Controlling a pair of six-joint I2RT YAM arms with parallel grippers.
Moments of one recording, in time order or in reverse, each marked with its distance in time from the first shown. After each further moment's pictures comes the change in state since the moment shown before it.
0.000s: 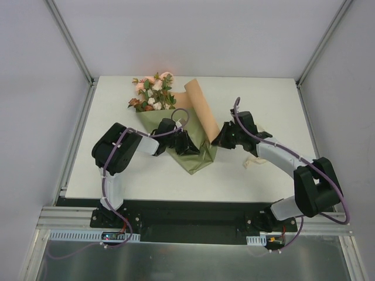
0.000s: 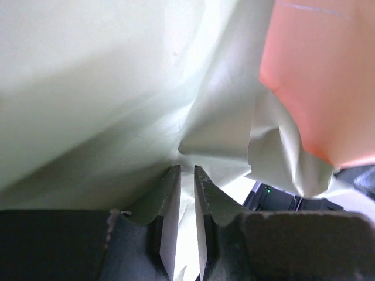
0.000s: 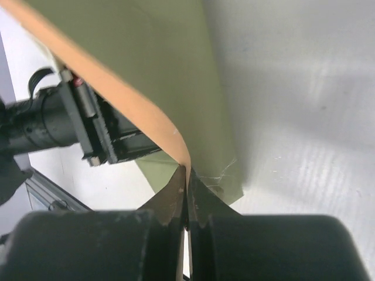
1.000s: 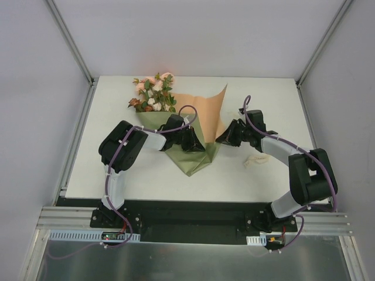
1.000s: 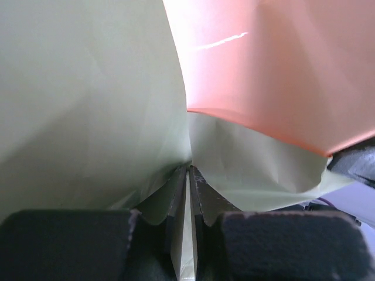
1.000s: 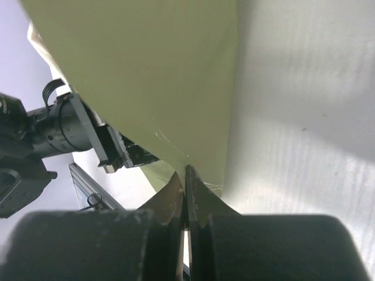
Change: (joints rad) left arm -0.047 0.066 0.144 -0.108 -0.045 0.056; right arm -0.193 0.089 -0.047 0.133 -0.232 0.053
